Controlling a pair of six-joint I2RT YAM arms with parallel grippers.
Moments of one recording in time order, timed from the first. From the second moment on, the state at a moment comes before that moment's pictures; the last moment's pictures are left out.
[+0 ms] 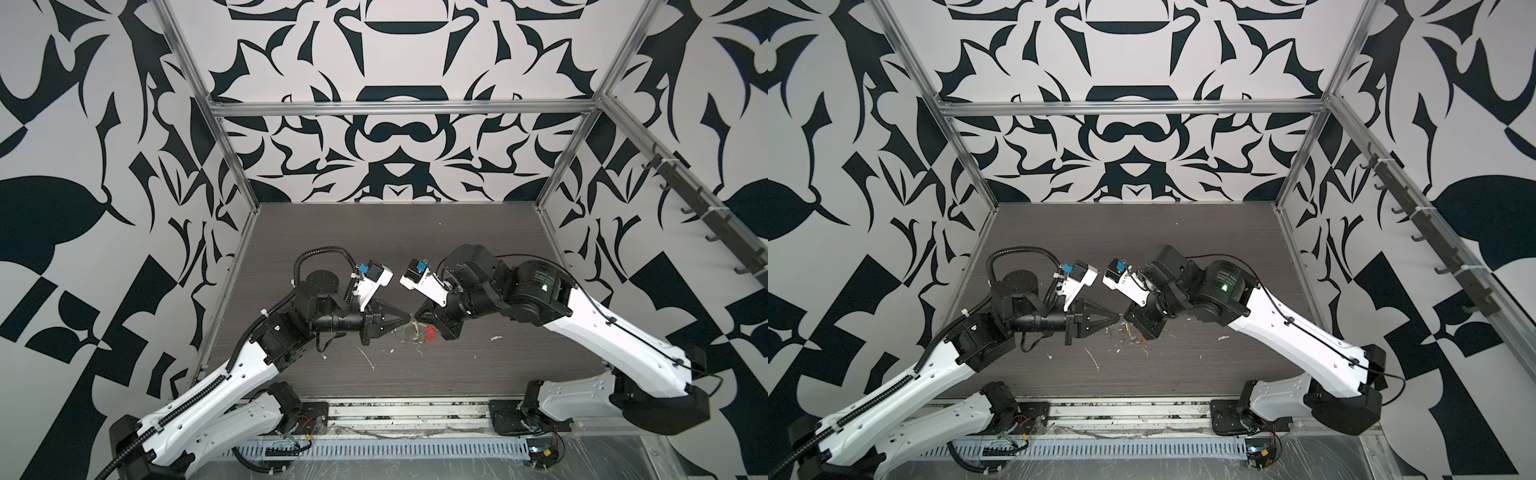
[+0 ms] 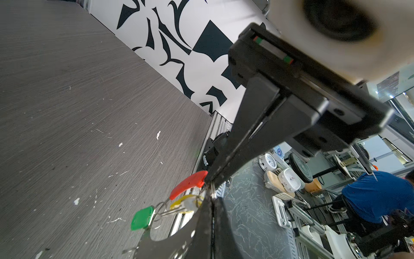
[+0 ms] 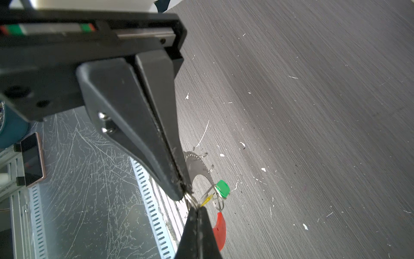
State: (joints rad) left arm -0.82 0.85 0.81 -0.22 0.68 -0.48; right arm 1.03 1.29 1.57 -1.14 -0.23 0.08
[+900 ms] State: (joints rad) left arm -0.83 0.76 0.81 -0.23 0.53 -0.48; right arm 1.04 0.87 0.96 -0.52 -0.19 0.18
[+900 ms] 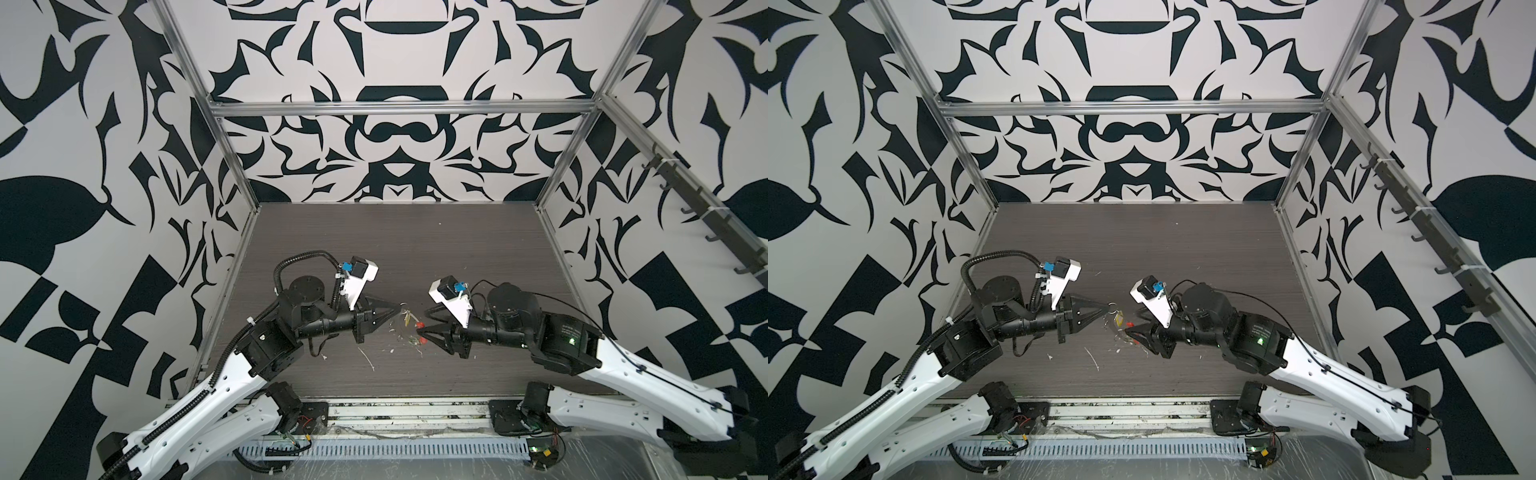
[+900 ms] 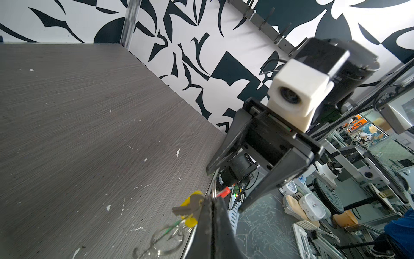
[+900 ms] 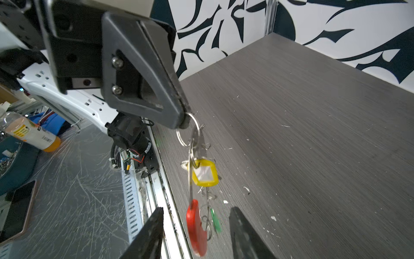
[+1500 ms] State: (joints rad) left arm -0.83 0.74 0.81 -0.23 0.47 -0.50; right arm 1.04 0.92 0.91 -0.42 -0.14 0.19
